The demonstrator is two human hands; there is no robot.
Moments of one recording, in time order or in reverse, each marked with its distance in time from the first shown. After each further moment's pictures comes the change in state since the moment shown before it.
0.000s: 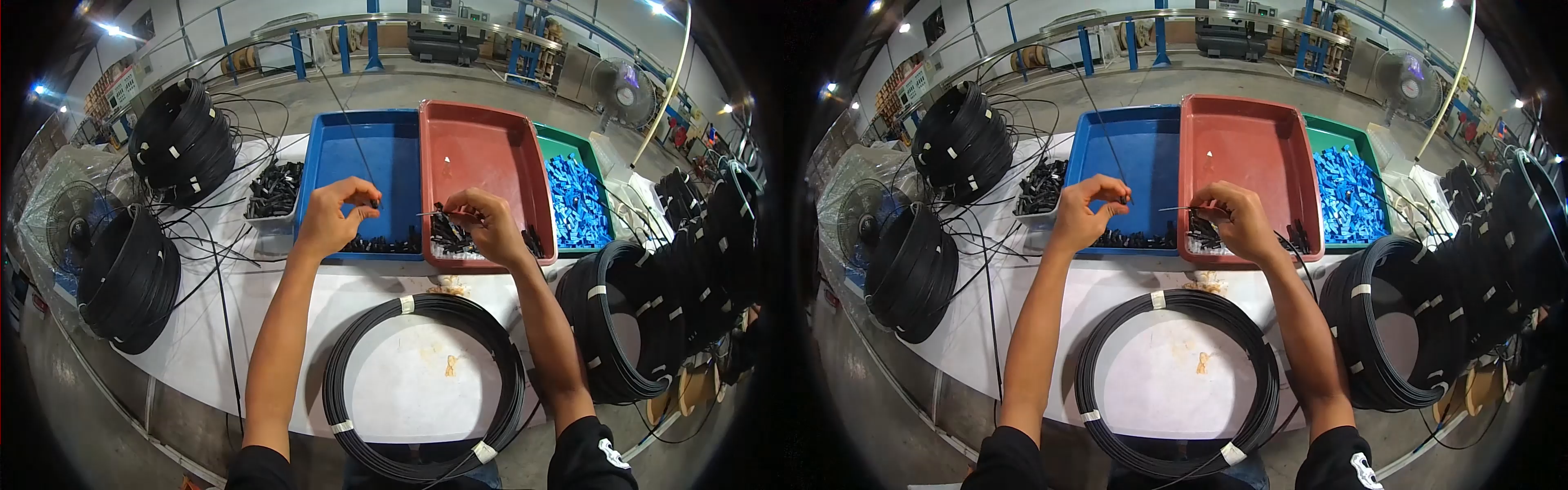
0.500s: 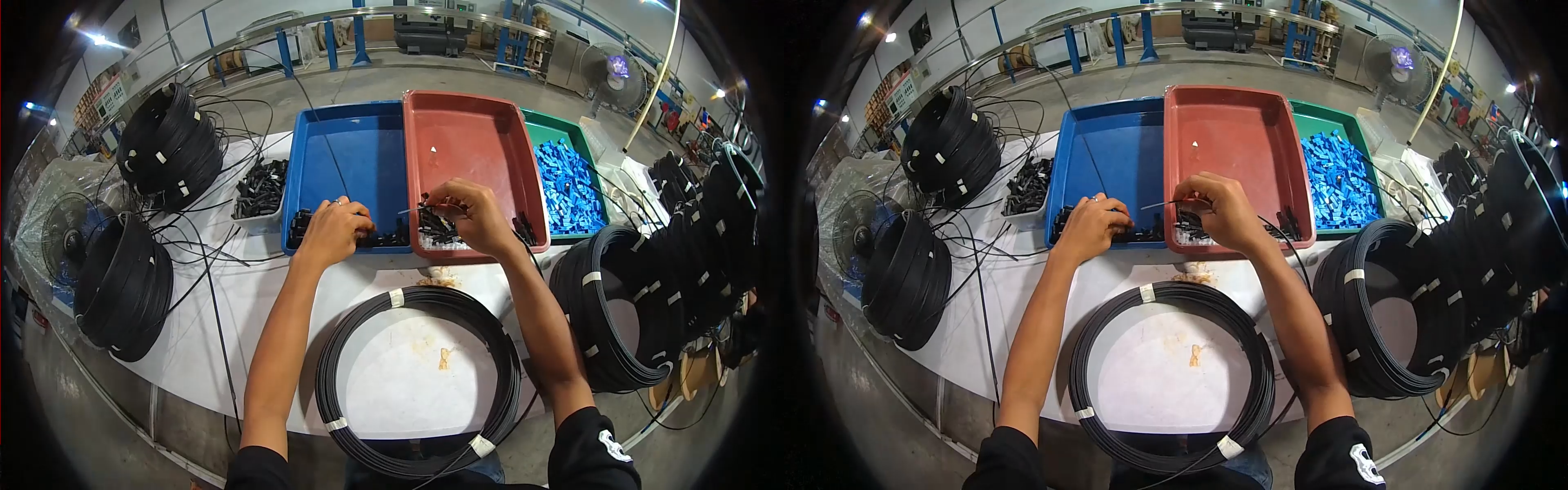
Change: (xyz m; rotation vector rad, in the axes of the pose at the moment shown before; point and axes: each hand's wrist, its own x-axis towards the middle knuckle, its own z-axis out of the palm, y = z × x) left_hand -0.024 -0.027 0.018 0.754 -0.457 -0.044; right_hand 0.000 0.002 0.003 0.006 -0.026 0.018
